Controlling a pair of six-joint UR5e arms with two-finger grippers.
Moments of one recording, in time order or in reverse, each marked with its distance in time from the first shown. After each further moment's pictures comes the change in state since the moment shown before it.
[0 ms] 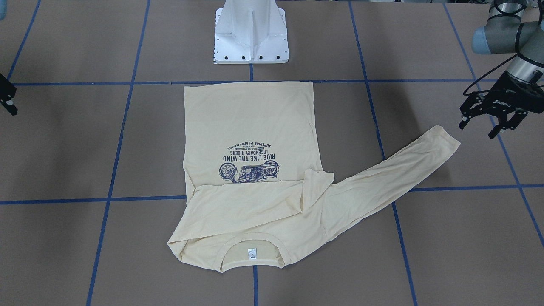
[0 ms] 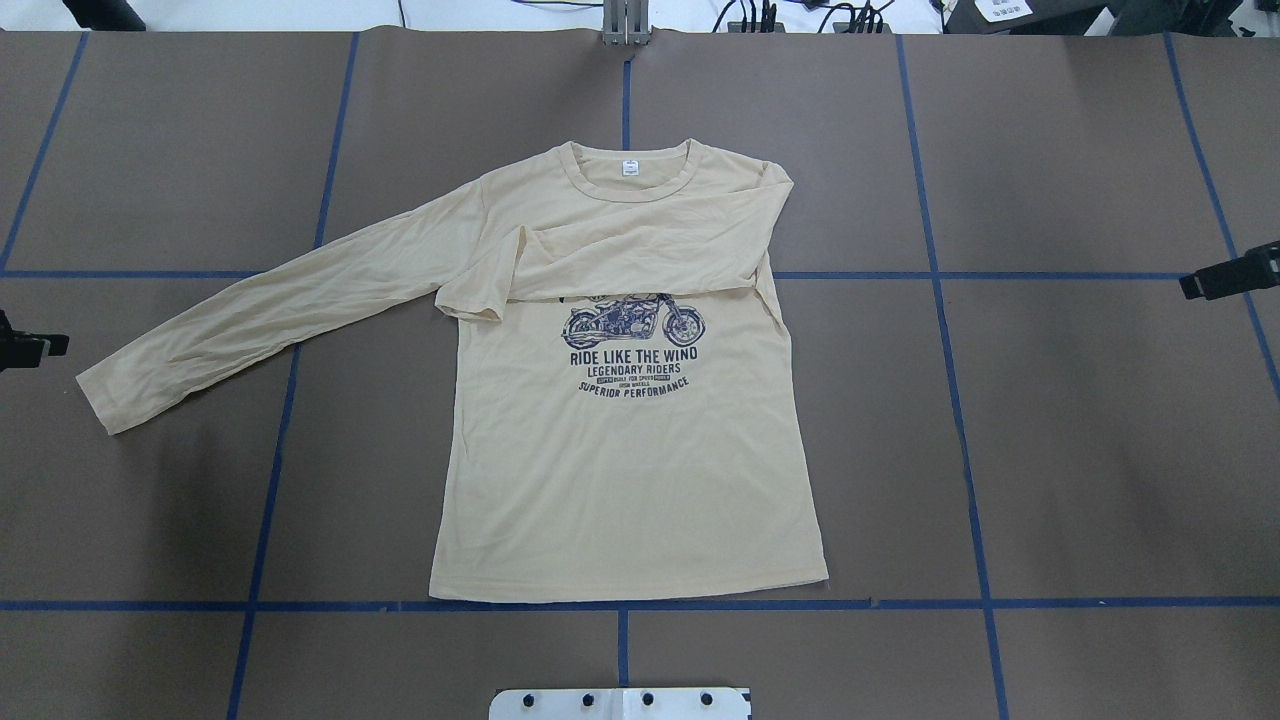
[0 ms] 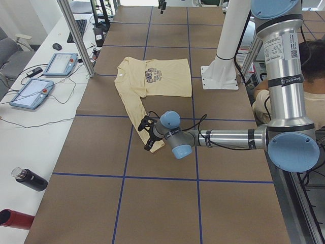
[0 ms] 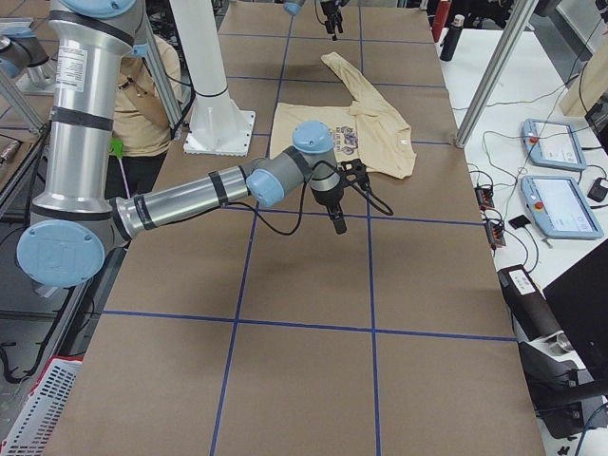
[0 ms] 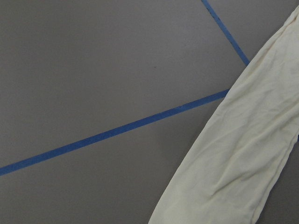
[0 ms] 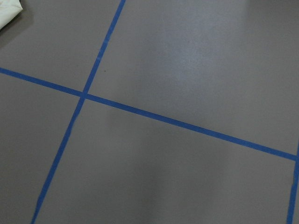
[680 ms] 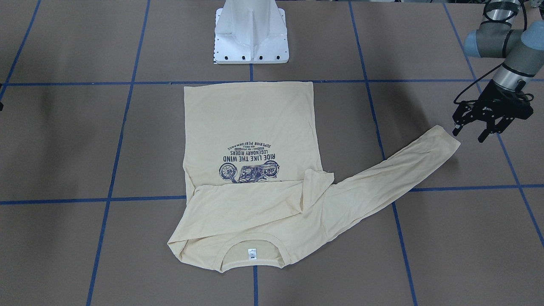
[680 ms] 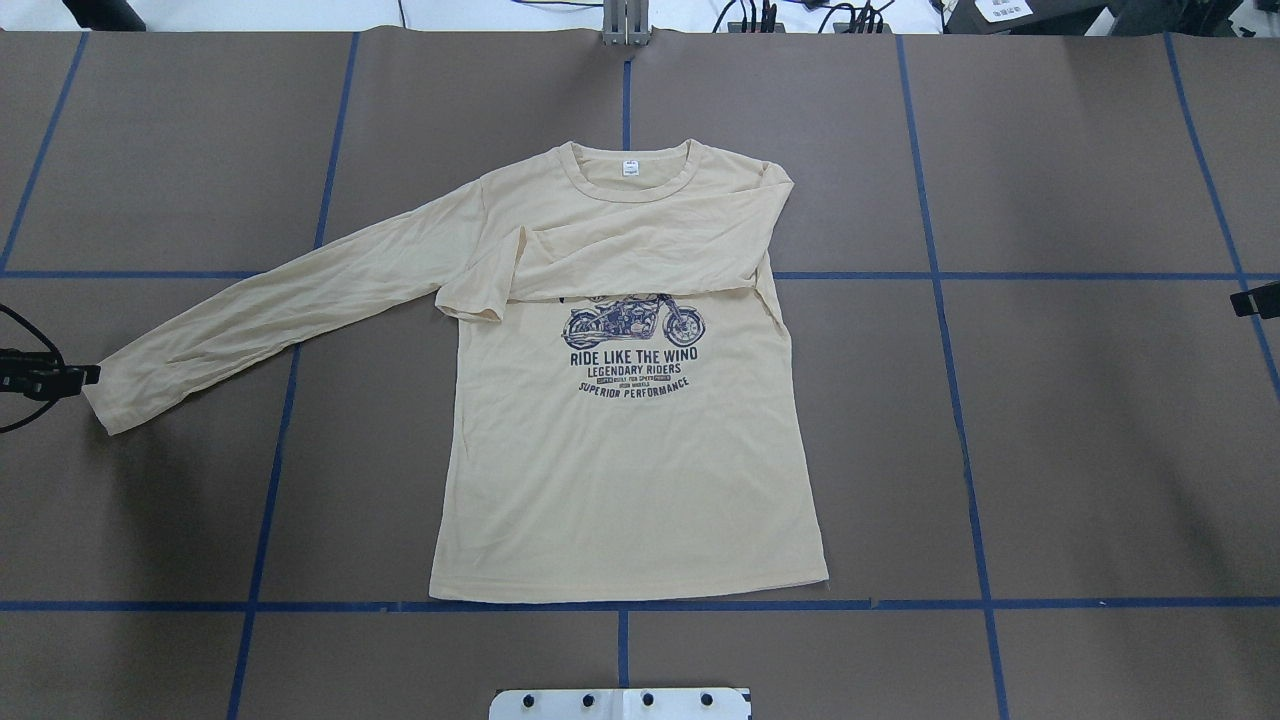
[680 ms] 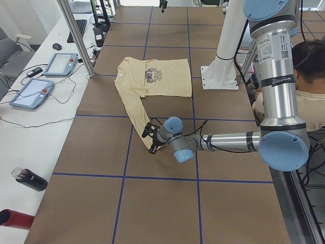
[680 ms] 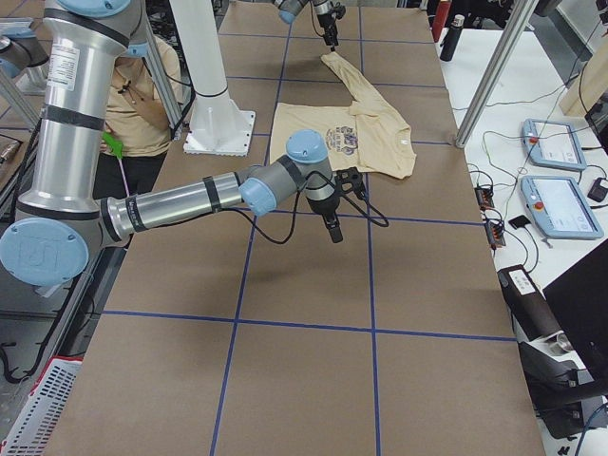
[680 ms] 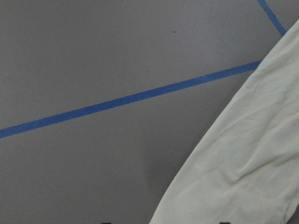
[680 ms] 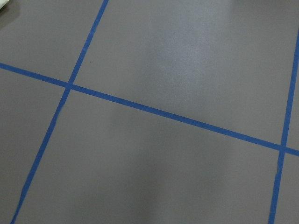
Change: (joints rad) left arm 0.106 -0.009 0.077 -0.065 0.102 -0.125; right arm 0.014 -0.019 -0.005 0.015 -0.002 -0.011
